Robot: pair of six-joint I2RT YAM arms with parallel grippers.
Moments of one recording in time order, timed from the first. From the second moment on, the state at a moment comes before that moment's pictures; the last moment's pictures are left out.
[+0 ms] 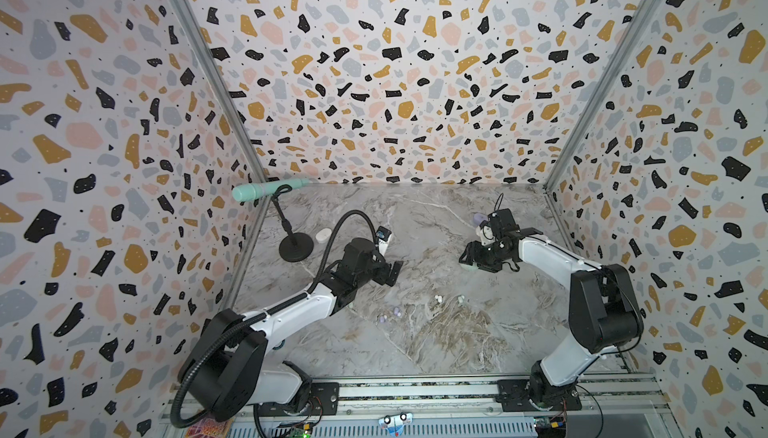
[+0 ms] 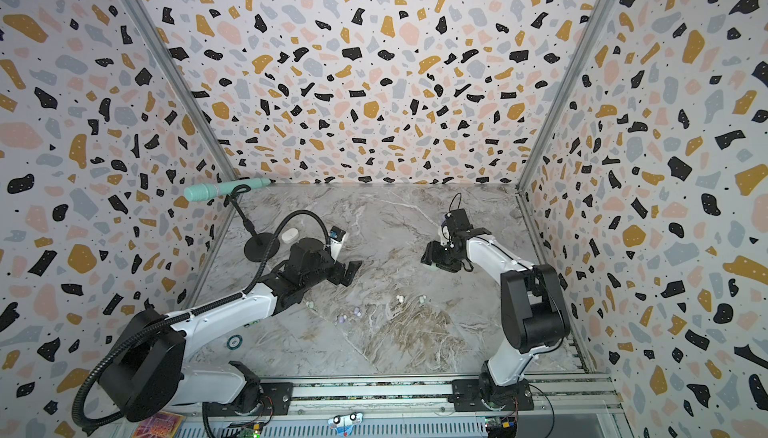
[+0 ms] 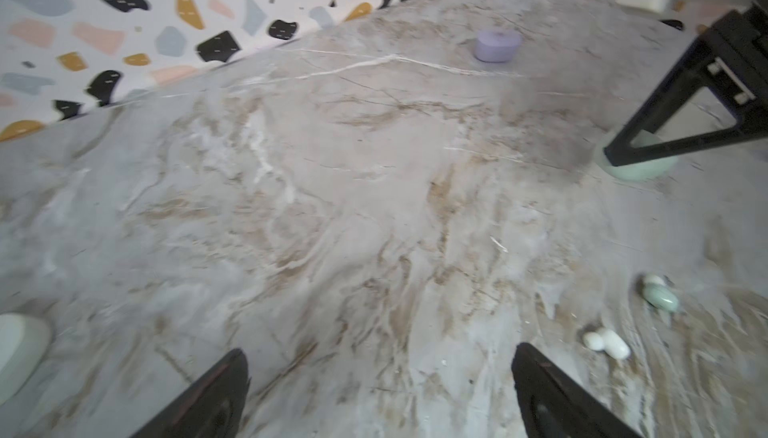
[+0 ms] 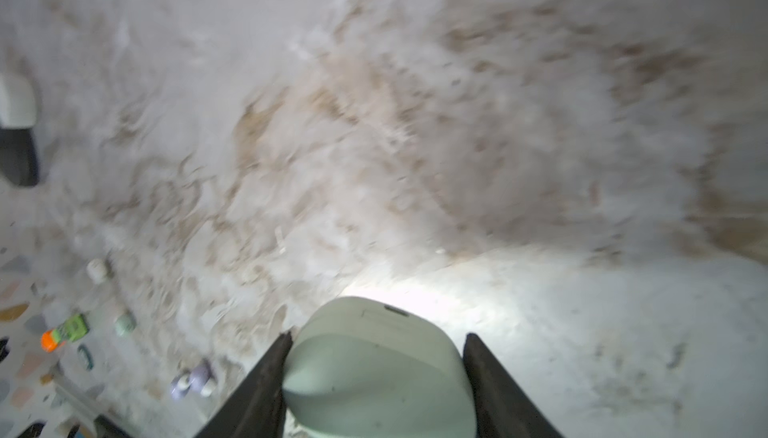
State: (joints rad) left arm -0.62 1.37 0.71 0.09 0.05 0.02; right arm 0.28 1.61 1.07 -0.58 -0.40 0.39
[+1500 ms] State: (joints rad) left arm -0.78 1.42 0.72 0.23 0.49 0.27; right arm 0.55 1.38 0.98 -0.49 -0.79 0.36
